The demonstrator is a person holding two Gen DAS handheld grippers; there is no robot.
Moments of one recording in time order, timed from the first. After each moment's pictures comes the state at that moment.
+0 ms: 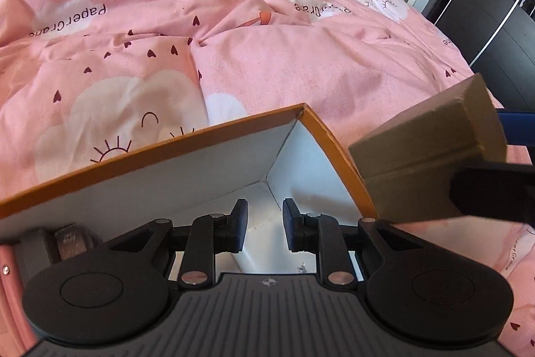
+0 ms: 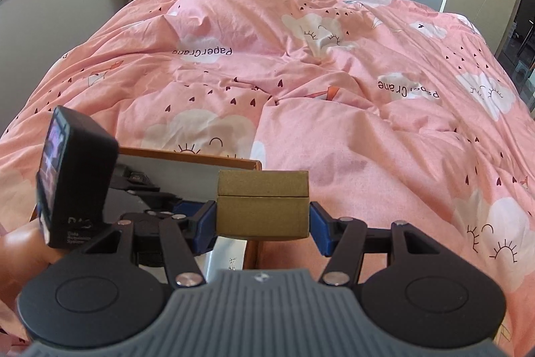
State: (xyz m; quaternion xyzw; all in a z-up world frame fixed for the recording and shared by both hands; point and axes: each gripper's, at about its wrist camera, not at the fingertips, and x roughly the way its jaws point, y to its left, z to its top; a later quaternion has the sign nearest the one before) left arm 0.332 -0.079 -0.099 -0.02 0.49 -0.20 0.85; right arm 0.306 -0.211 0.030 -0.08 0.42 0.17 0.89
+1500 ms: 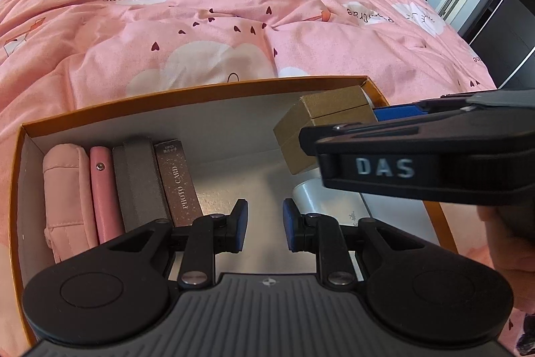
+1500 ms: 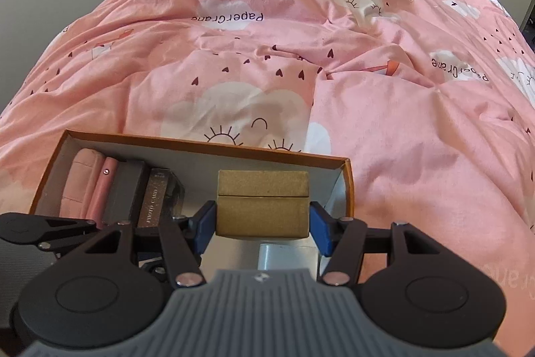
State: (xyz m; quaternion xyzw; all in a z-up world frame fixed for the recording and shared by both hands) left arm 0.273 -0.012 -0.080 -0.06 0.50 -0.13 0.85; right arm 0.336 -0.129 -0.033 -0.09 0.47 0.17 0.86
